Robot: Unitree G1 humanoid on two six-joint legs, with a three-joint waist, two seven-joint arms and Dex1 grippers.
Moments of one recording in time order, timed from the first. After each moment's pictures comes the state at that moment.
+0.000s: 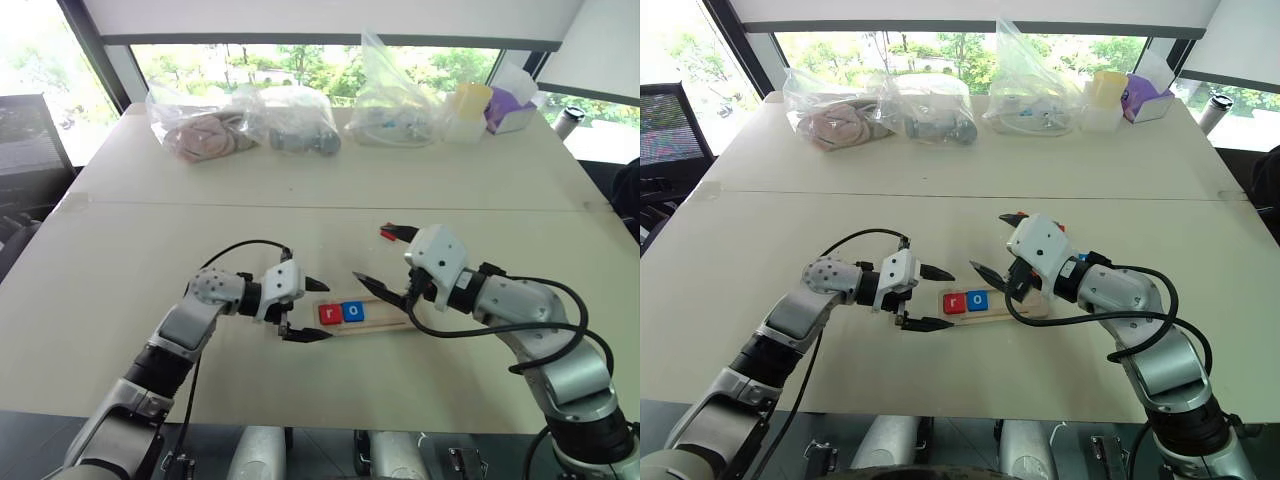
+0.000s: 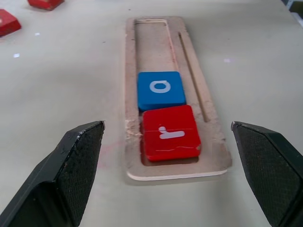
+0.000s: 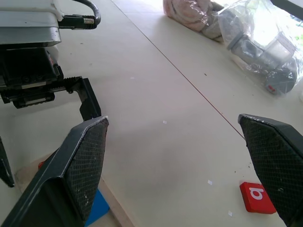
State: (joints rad) left arm -0.46 0.47 -0.32 0.12 -0.16 0.14 -1.20; right arm -0.22 -0.61 0.07 -0.61 0.22 0.56 0.64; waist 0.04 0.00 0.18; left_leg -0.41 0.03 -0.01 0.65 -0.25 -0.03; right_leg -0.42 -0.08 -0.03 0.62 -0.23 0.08
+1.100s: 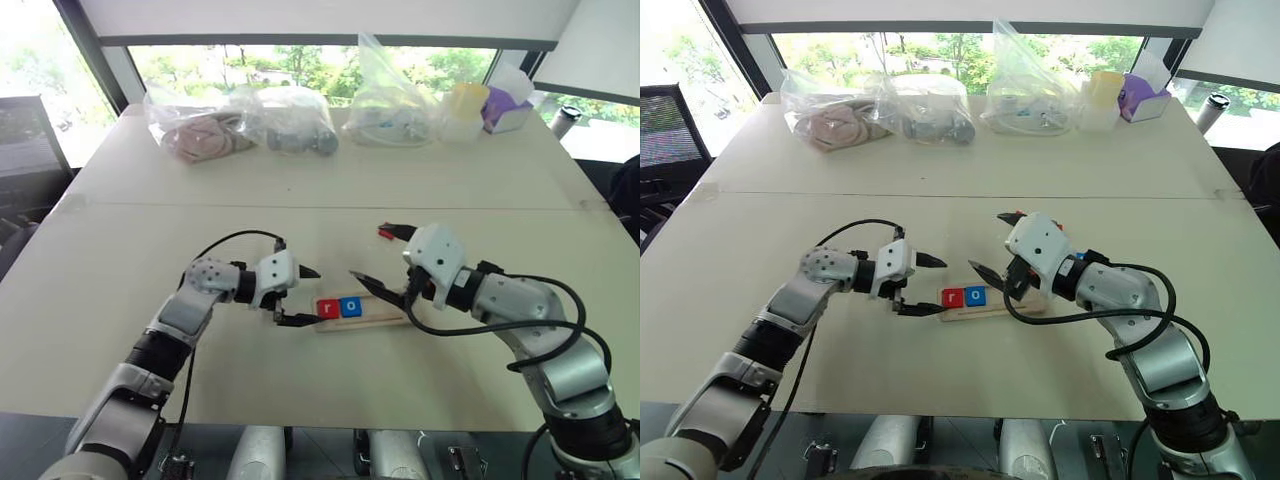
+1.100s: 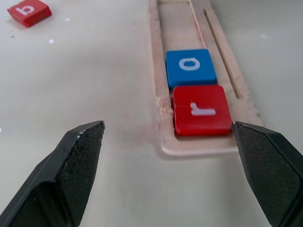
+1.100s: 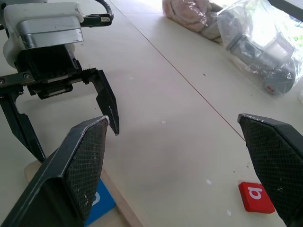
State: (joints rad) left arm -0.53 0.51 -0.32 0.27 -0.13 0.03 -1.24; right arm -0.24 -0.60 0.08 -0.60 0.22 0.56 0.64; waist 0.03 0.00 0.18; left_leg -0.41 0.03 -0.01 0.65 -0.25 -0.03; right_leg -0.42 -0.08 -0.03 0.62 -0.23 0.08
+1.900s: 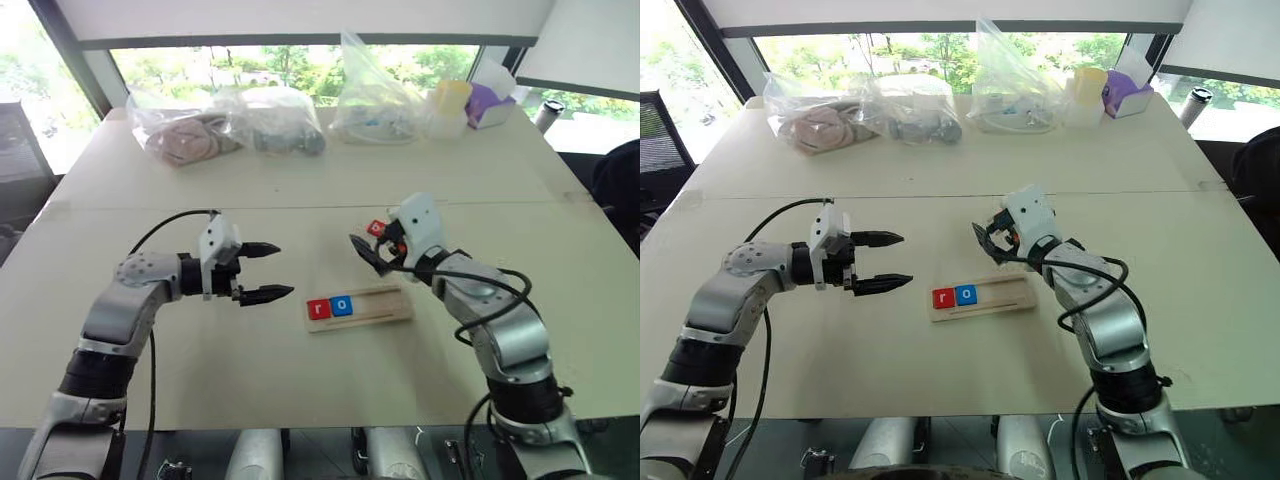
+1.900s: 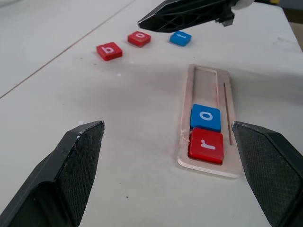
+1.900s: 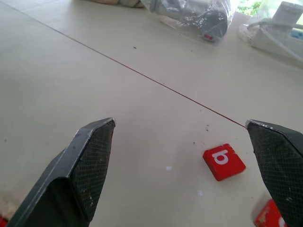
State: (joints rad) left arm -0.36 0.62 0.00 -0.12 -0.43 0.45 -1.10; right arm -0.45 -0.28 0.08 -0.40 0.14 0.91 0.26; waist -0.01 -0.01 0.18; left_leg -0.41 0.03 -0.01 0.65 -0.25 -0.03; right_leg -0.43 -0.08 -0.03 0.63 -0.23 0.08
